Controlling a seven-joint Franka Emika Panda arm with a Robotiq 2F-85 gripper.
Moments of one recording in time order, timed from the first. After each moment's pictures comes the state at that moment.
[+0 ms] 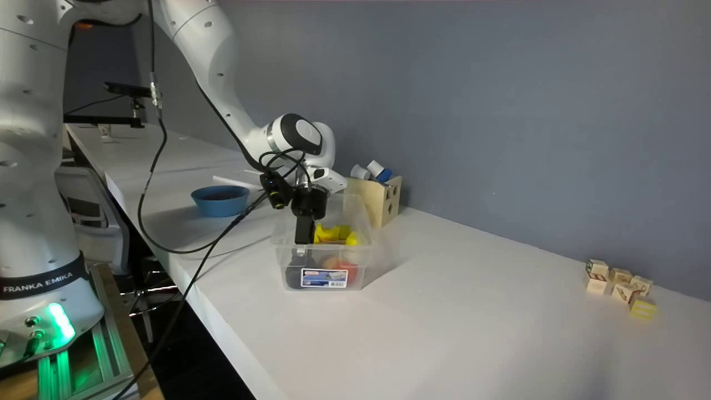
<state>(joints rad) -0.17 0.24 -0.23 -2.21 -0.71 1.99 0.84</state>
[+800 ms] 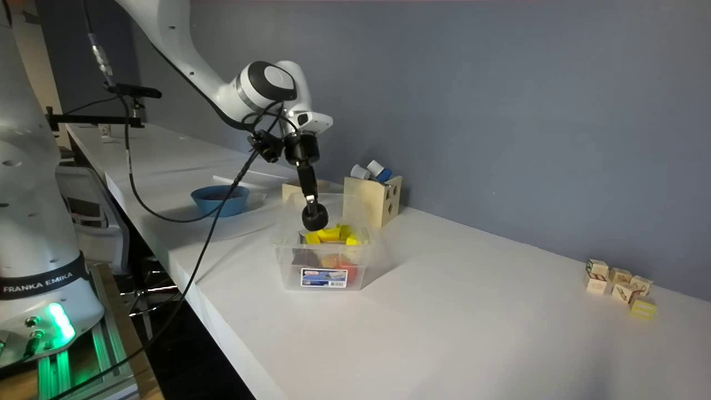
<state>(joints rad) -0.13 -0.09 -0.18 -2.33 -0.69 2.18 0.85</state>
